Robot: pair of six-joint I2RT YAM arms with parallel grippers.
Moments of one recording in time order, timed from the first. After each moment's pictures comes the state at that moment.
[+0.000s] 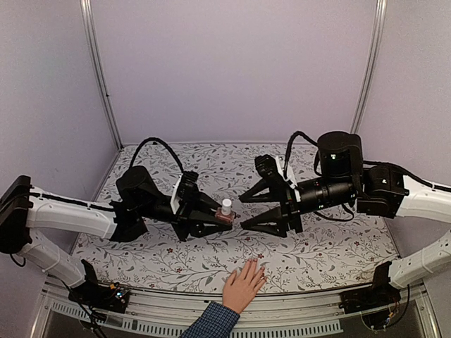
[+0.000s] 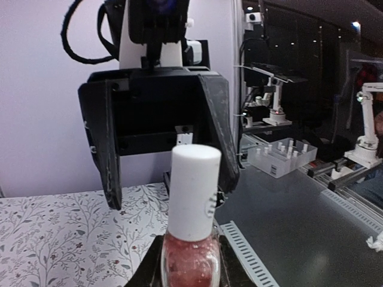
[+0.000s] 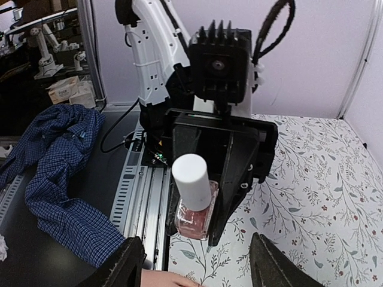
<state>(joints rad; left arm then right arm) -0.98 1.39 0.65 0.94 0.80 -0.10 1.13 1.19 1.07 -0.21 -0.43 -0.16</state>
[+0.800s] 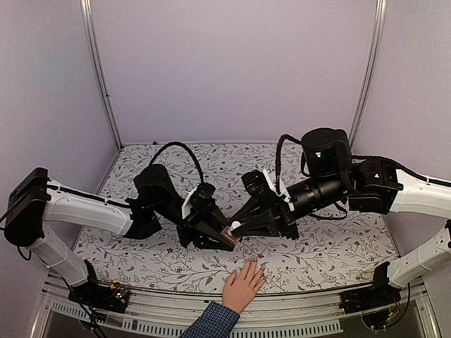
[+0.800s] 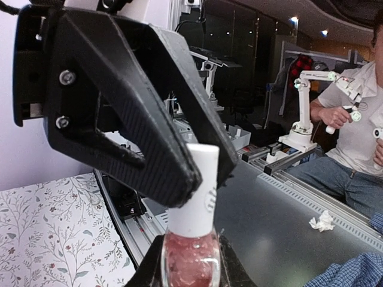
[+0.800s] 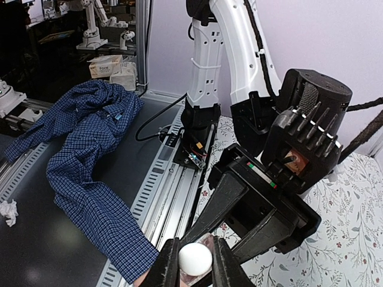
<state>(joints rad) -1.01 1.54 0.76 0.94 1.13 -0.19 1.18 1.28 1.19 -0.31 -0.58 -0.33</state>
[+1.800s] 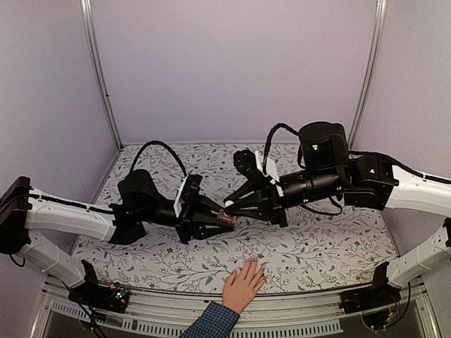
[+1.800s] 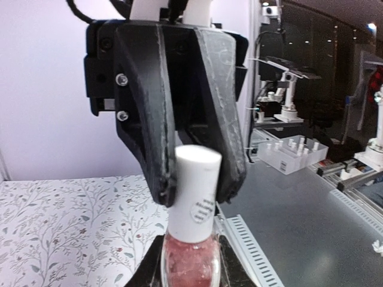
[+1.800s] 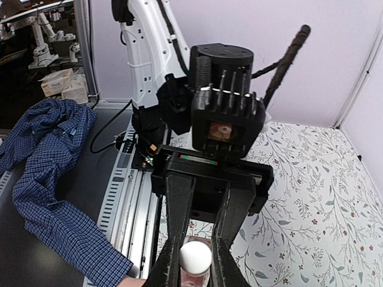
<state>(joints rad) -1.00 1.39 0.64 0.89 0.76 -0.09 1.17 1.31 1.23 -0.27 -0.40 -0.24</state>
